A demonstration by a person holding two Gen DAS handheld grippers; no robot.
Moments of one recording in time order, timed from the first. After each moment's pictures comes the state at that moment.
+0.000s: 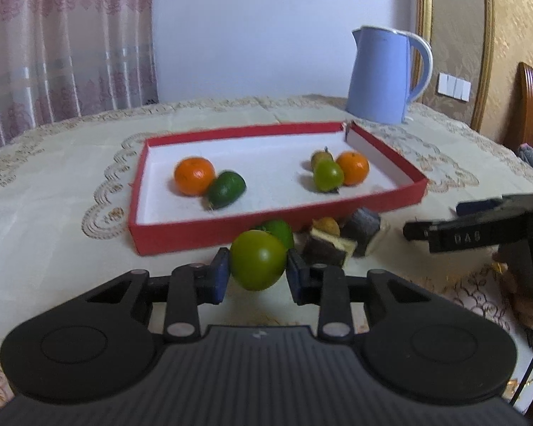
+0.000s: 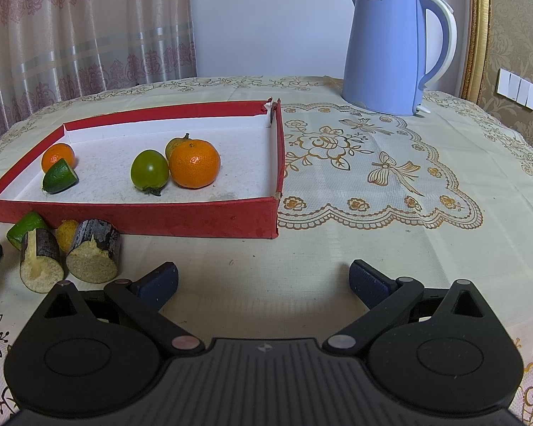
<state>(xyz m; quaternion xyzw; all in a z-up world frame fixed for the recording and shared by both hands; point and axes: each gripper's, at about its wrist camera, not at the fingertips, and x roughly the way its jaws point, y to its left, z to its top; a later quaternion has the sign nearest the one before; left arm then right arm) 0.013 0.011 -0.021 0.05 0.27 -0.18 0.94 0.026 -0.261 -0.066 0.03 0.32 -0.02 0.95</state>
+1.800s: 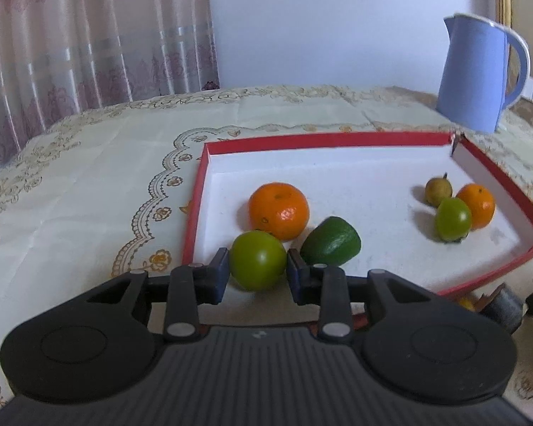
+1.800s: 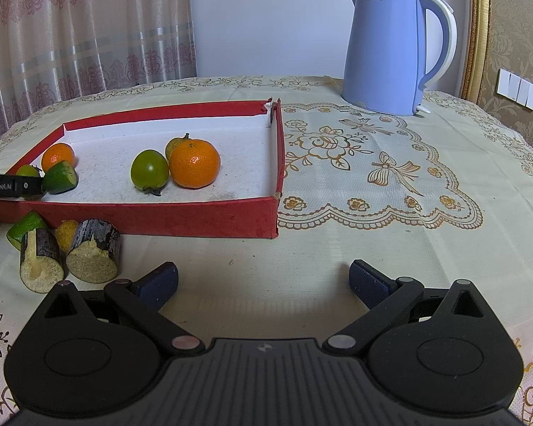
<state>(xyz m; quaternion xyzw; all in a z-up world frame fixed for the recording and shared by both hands) 0.120 0.010 -0.038 0.06 0.31 -0.07 0.95 0.026 -0.261 -0.066 0.03 0.32 -0.02 0.95</state>
